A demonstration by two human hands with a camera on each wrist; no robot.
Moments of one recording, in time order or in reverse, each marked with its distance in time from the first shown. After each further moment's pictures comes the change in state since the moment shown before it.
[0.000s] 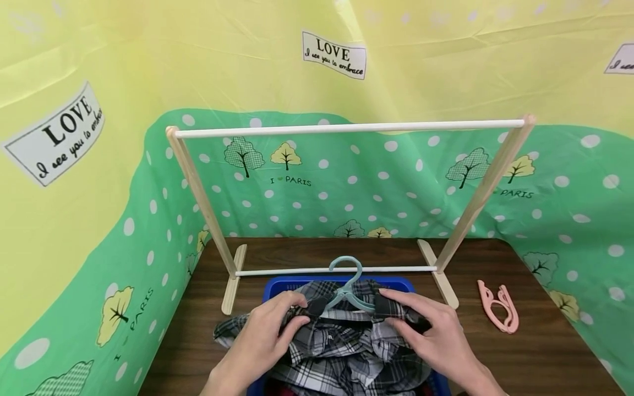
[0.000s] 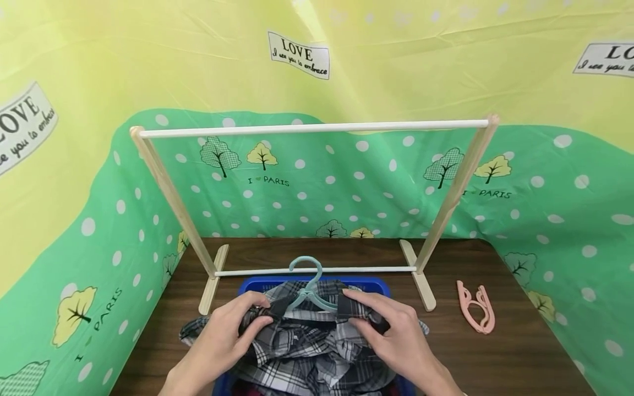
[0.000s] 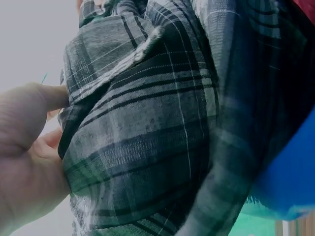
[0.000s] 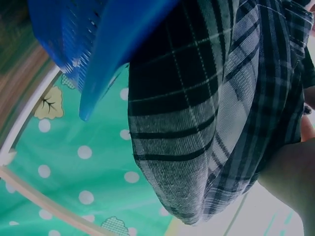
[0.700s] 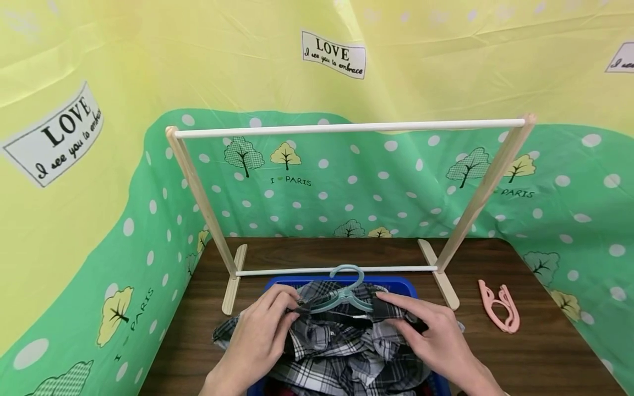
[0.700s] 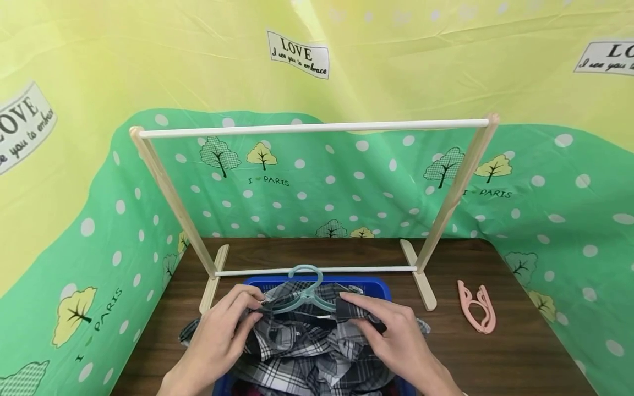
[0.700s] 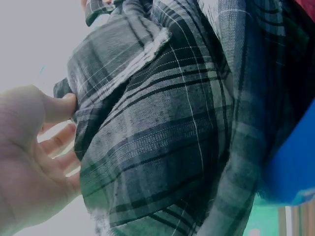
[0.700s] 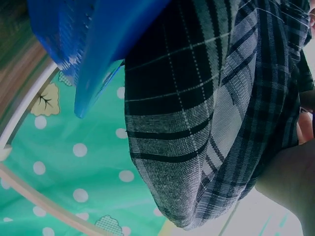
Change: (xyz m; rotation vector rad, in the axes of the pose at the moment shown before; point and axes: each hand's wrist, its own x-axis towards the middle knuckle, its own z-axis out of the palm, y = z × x) left_hand -0.002 0.001 -0.004 0.156 0.059 0.022; right_hand 0.001 -0.001 0.001 0.041 -0.044 -0.038
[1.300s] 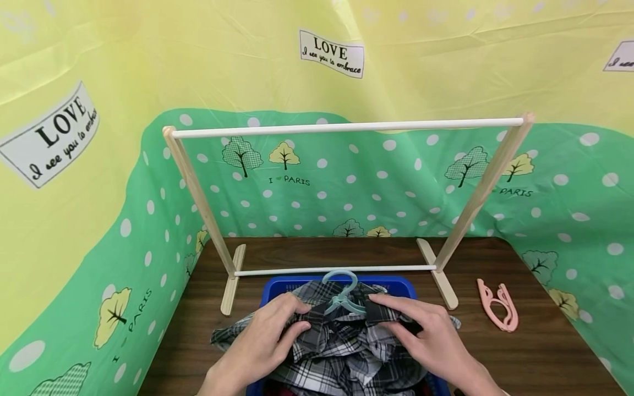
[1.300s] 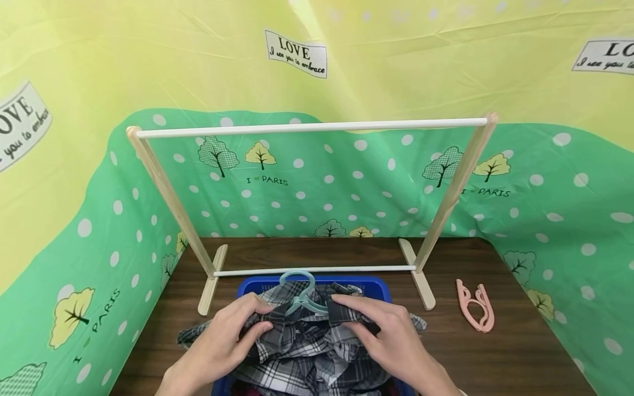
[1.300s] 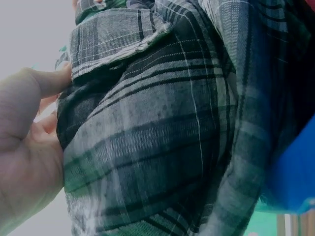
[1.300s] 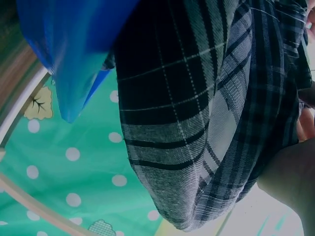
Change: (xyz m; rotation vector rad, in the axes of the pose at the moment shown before) left_hand 0.003 -0.006 0.002 -0.216 -0.119 0.134; right_hand 0.005 -0.005 0.000 0.004 -0.051 -0.028
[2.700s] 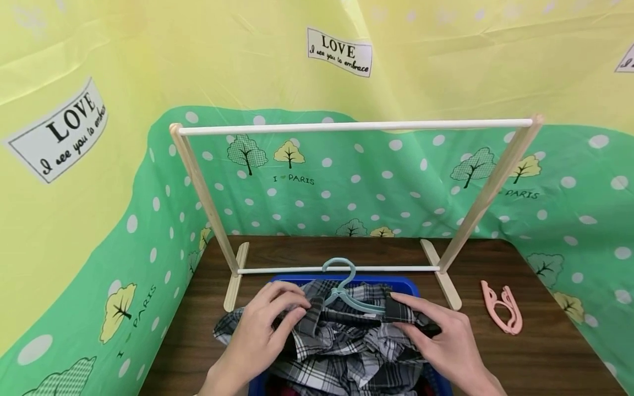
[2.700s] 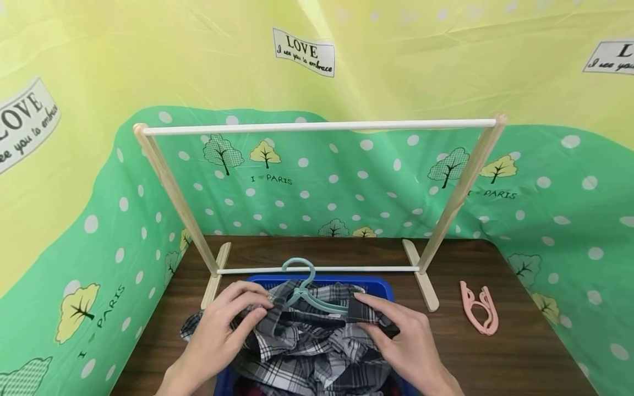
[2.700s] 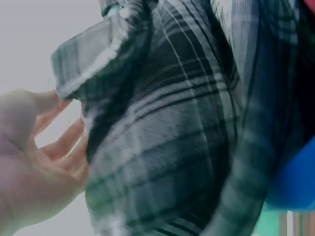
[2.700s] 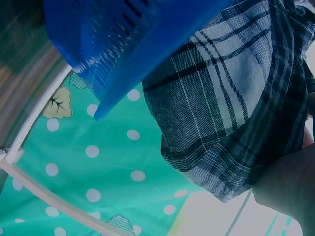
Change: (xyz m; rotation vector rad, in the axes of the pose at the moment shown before) left_hand 0.000 0.008 -0.007 0.007 0.130 -0.226; right_hand -0.016 0.004 -0.002 -0.096 0.138 0.155
